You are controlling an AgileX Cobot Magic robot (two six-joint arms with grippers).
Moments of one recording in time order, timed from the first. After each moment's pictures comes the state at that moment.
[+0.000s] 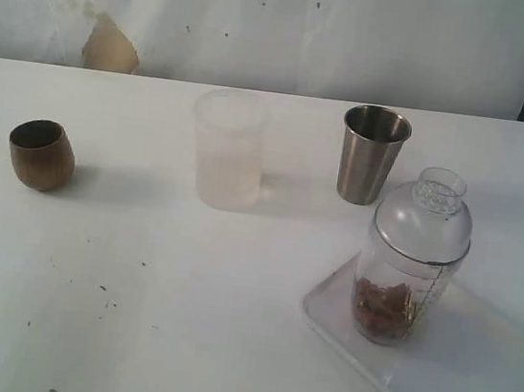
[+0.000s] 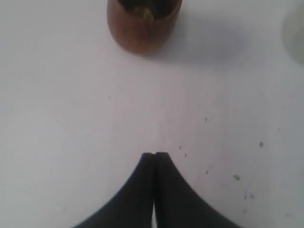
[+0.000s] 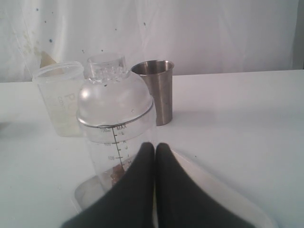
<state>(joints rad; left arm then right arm) 0.03 1.27 -0.78 -0.39 0.60 0.23 0.09 0.01 -0.01 0.23 0.19 -0.07</state>
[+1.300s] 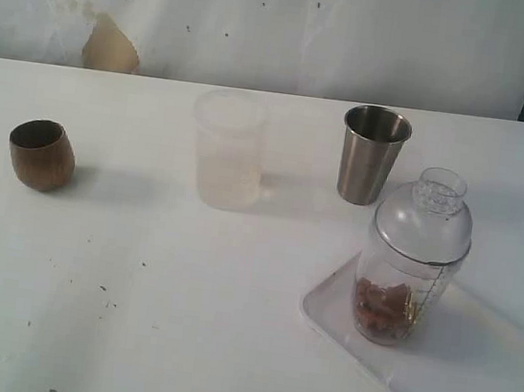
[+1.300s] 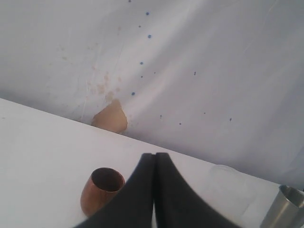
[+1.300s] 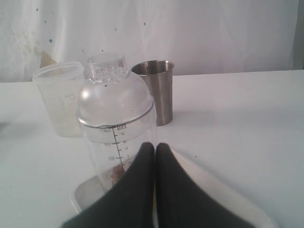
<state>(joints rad) 0.04 0.29 -0.35 -0.71 0.21 0.31 0.09 0.01 -0.01 0.23 0.19 -0.07</state>
